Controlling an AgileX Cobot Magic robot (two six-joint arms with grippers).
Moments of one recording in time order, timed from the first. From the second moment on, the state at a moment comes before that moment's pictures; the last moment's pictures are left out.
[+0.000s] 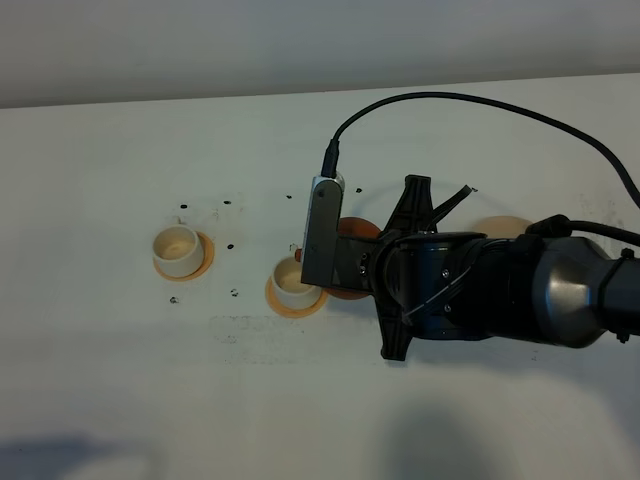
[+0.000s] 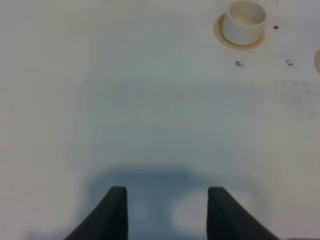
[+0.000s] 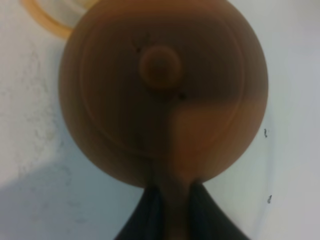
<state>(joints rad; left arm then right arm) 0.04 0.06 -0.45 -0.05 1.06 0.00 0.83 1.83 -1.06 -0.92 0.58 0.21</state>
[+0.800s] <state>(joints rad) 0.04 0.06 -0.45 -0.05 1.06 0.00 0.83 1.83 -1.06 -1.05 0.58 0.17</state>
